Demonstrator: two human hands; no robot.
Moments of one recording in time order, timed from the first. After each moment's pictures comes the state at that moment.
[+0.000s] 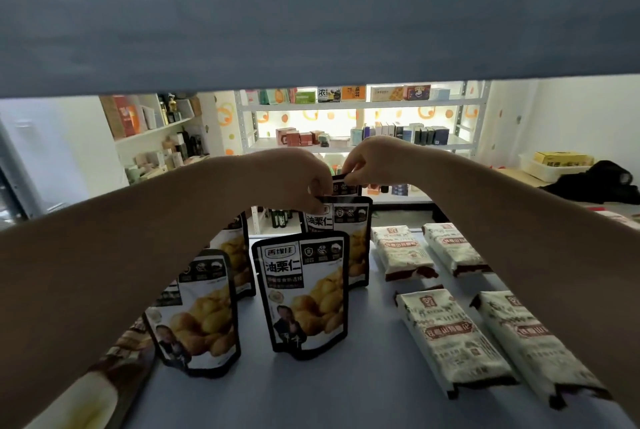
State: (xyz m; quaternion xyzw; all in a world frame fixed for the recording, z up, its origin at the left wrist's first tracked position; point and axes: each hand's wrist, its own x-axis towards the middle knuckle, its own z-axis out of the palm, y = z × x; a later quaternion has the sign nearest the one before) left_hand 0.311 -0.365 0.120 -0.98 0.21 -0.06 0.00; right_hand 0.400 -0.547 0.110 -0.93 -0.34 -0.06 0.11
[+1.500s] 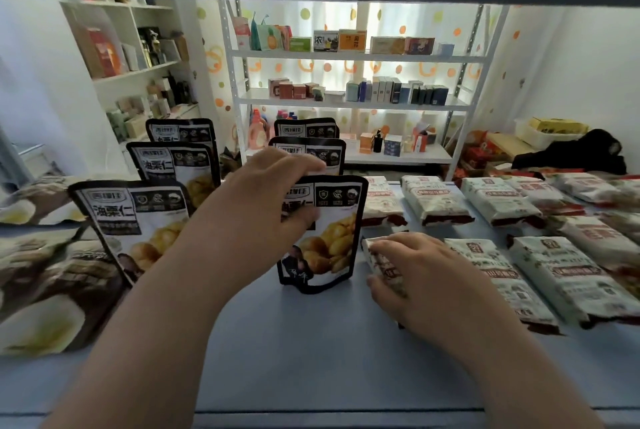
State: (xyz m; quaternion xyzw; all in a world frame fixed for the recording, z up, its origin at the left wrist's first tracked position) left_hand 0.184 -0.412 0.041 -0.95 0.11 -0.23 -0.18; right_hand 0.207 -0.644 -0.025 -0.96 -0.24 -0.12 0.10
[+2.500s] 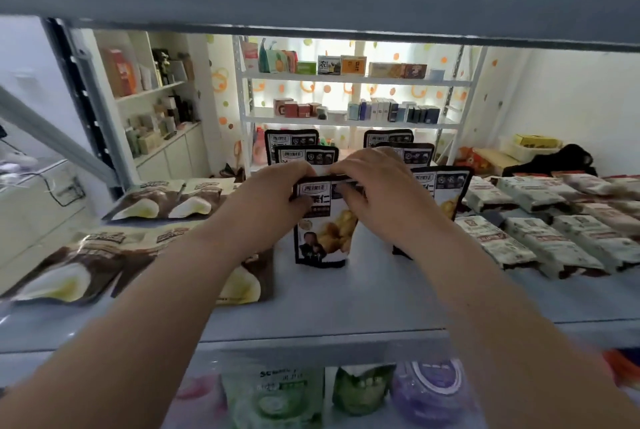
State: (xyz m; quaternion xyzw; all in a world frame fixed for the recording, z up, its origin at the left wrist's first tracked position) left_hand 0.138 -0.236 0.037 -0.93 0.15 -0.20 -0.26; right_hand 0.163 -0.433 0.046 -0.89 -0.32 -0.27 0.17
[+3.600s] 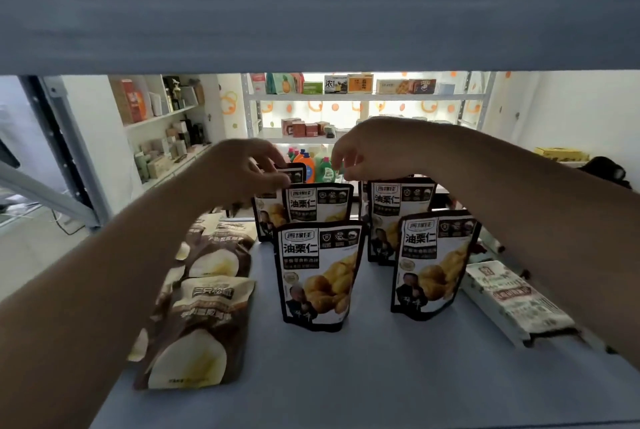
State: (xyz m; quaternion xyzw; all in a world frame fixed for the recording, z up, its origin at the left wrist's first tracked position) left_hand 0.258 -0.186 0.086 -0.93 0.18 -0.18 -0.26; right_hand 0.295 -0.449 0.142 -0.90 -0.42 -0.10 -0.02
